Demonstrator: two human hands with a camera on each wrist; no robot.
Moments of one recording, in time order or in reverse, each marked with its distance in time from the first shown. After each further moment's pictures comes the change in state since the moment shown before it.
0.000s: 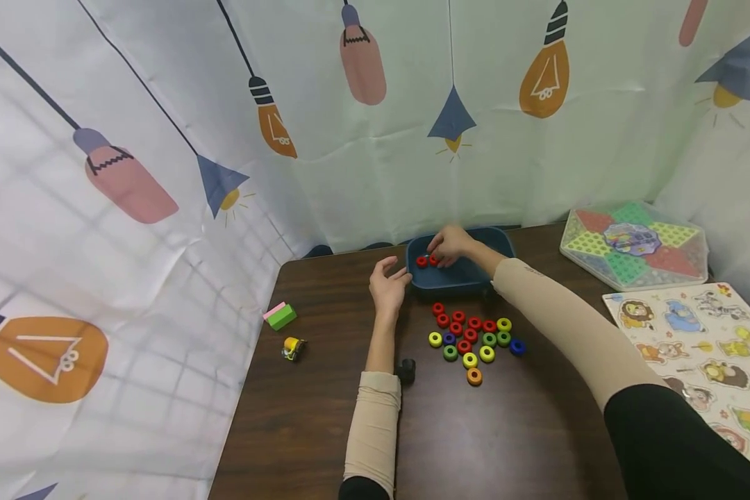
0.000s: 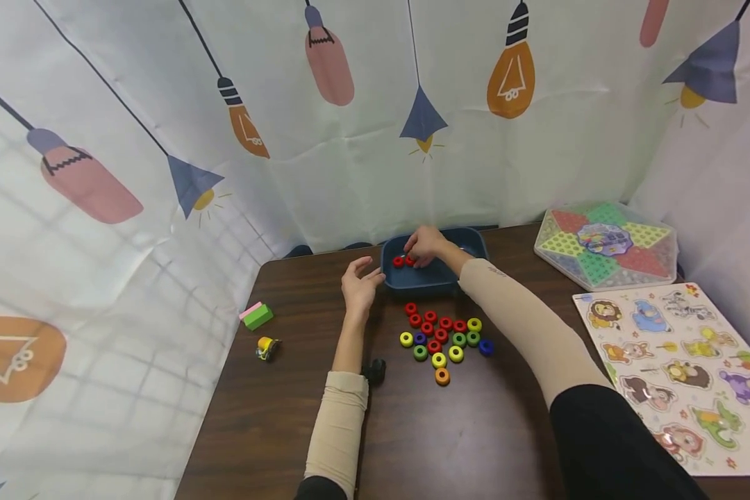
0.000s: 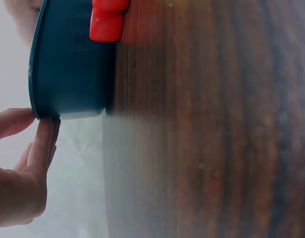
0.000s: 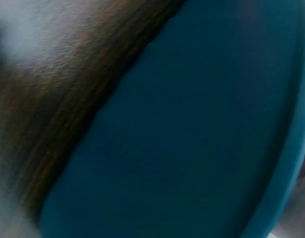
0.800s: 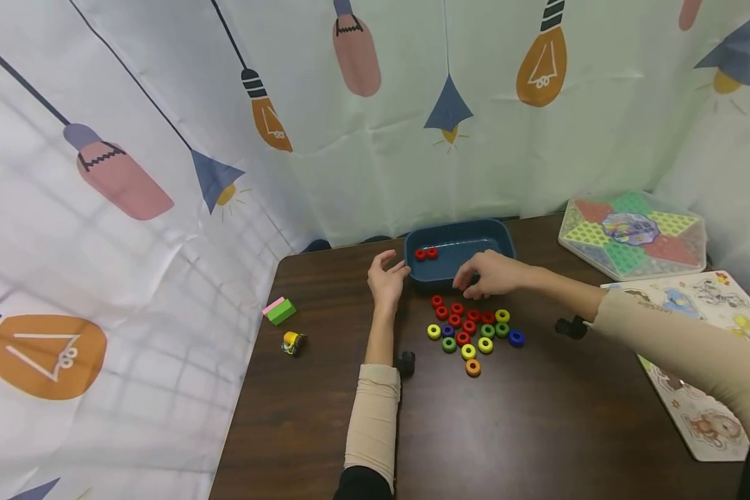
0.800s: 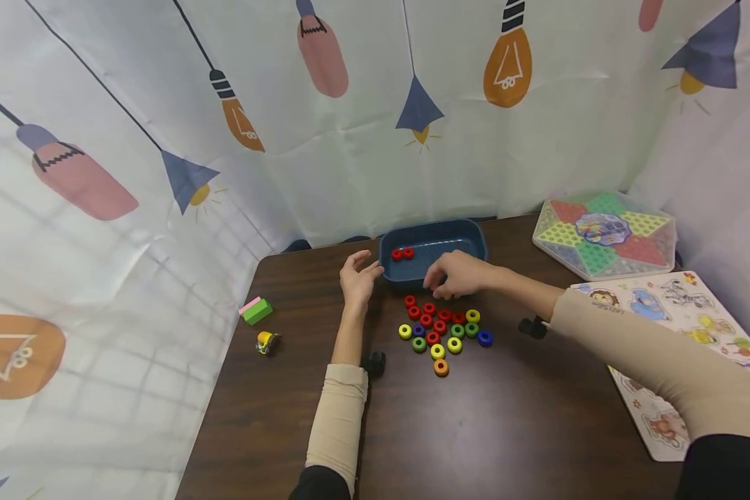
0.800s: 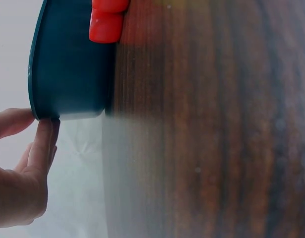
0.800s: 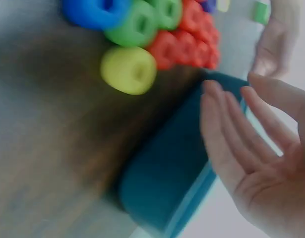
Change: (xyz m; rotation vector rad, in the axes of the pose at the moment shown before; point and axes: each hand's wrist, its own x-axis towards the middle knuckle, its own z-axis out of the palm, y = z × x) left_hand 0.001 0.000 0.002 -0.004 -0.003 -0.013; right_hand -0.145 0.002 -0.002 -0.297 -0.173 -0.329
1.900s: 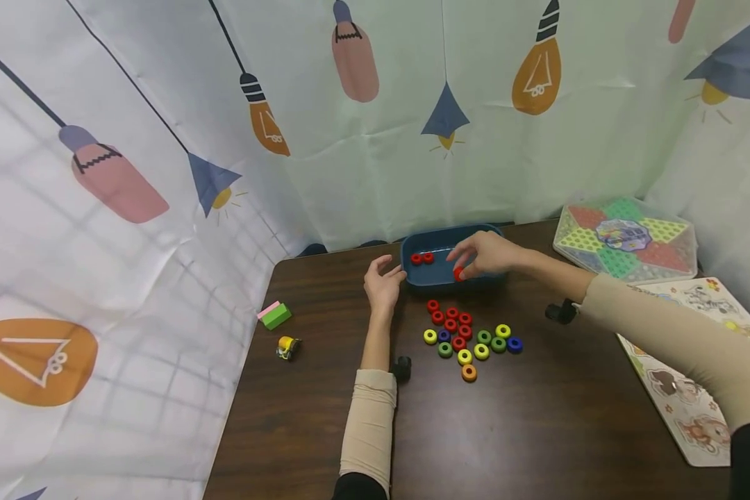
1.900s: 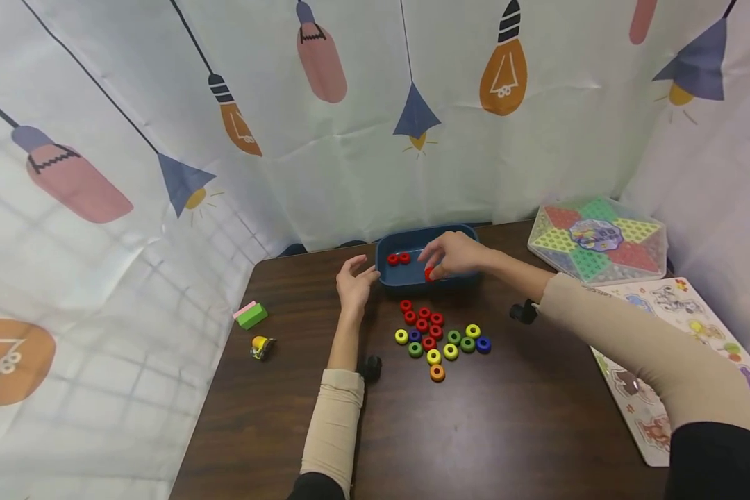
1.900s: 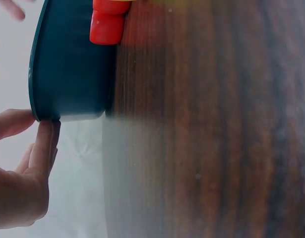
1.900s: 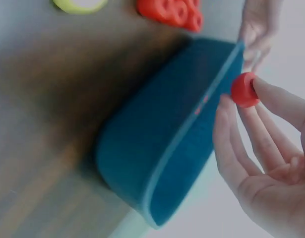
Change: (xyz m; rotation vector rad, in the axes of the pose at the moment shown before) left_hand -0.001 -0.001 -0.002 0.014 0.000 -0.019; right_hand 0.014 -0.001 -0.036 0.068 0.087 0.135
